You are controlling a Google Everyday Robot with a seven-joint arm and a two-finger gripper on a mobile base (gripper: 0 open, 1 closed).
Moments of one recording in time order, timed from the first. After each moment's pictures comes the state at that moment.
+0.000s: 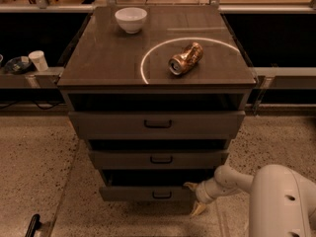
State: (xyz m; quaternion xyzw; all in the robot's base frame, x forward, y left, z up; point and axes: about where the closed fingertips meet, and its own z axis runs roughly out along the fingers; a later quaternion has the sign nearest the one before) arm 0.519 -0.159 0.192 -0.73 0.61 0.20 0.22
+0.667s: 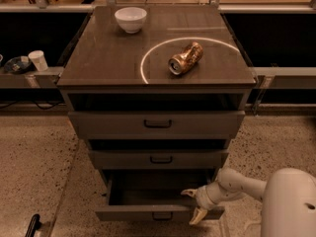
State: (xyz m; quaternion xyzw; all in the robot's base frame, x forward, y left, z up) arm 0.480 -0.146 0.223 -0.73 0.59 0.25 0.24
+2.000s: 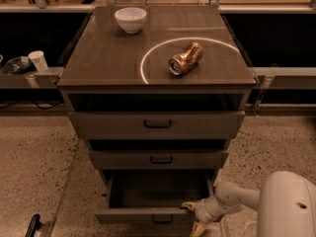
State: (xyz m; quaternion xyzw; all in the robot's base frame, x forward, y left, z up) arm 0.432 -0.144 0.178 -0.71 0.62 0.27 0.20
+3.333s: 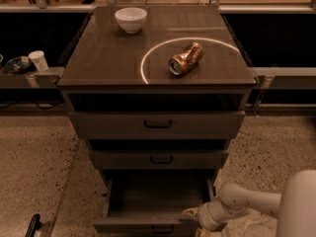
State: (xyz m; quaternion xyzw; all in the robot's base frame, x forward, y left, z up) arm 0.392 -0.139 0.236 -0.74 0.58 0.27 0.20
